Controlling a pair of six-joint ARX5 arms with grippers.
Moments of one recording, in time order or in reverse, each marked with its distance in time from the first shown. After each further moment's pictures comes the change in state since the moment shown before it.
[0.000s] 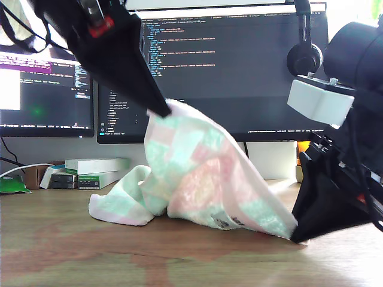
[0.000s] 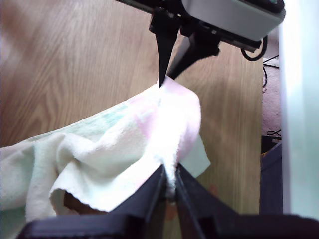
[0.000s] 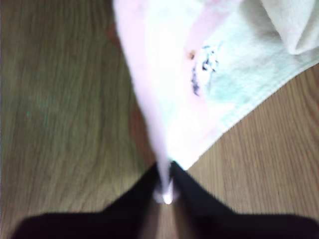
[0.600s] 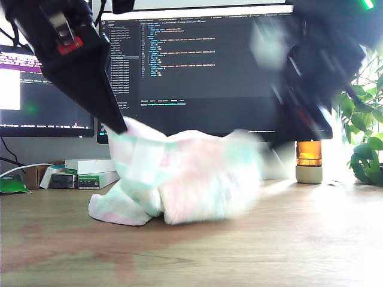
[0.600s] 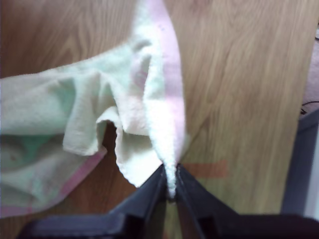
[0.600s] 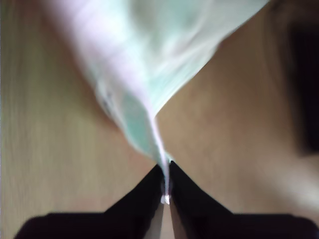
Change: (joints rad) left arm 0.071 -0.008 0.027 -0.124 -0.125 0.000; right arm 0.061 0.005 0.386 -0.249 0.188 0.126
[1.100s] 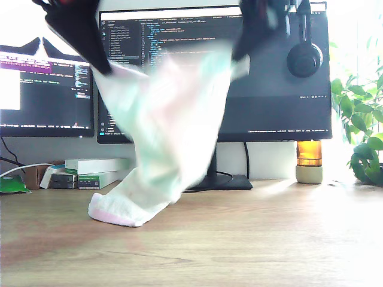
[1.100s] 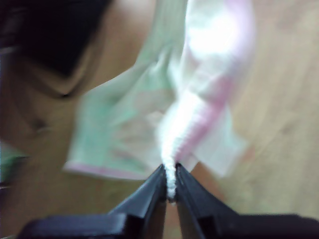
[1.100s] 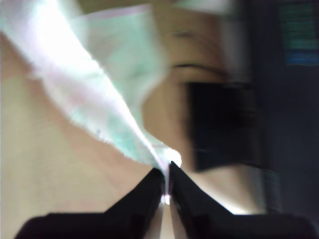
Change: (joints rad) left arm 0.054 -0.033 0.244 -0.125 -0.235 0.000; right arm 0.109 0.000 0.441 -0.298 0.236 0.051
